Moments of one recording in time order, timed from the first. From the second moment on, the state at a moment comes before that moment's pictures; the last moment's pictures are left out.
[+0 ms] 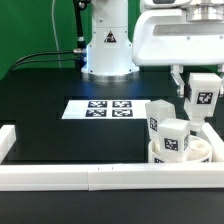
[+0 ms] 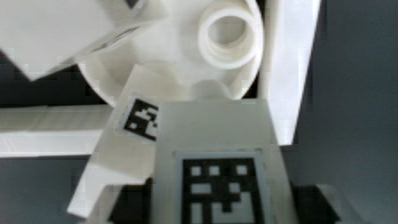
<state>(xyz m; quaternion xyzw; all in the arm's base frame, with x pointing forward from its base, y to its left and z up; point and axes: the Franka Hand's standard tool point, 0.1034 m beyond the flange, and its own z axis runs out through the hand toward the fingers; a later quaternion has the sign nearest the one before) 0.584 0.108 0.110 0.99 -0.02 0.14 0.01</state>
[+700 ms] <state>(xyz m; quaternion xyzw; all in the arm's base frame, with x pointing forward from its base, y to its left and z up) 0.577 0.114 0.084 0.99 -0.01 0.14 0.01</state>
